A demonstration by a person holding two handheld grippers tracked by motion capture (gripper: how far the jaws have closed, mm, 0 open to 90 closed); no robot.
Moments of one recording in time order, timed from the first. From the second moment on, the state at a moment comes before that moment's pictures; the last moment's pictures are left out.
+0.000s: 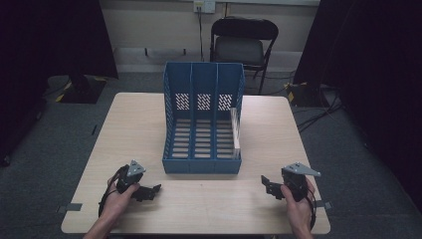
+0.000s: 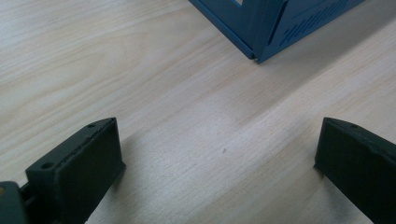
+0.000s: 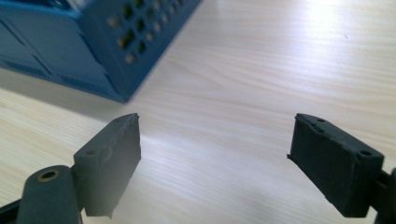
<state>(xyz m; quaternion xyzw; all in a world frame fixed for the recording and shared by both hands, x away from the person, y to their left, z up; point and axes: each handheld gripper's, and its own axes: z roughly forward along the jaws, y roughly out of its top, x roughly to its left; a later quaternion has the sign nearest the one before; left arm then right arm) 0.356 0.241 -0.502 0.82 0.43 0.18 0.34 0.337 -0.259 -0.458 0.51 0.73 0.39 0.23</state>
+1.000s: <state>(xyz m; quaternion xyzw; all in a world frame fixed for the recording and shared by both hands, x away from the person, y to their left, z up) 0.358 0.252 -0.502 0.81 0.44 0.19 0.33 0.352 -0.284 -0.500 0.54 0.74 0.32 0.24</state>
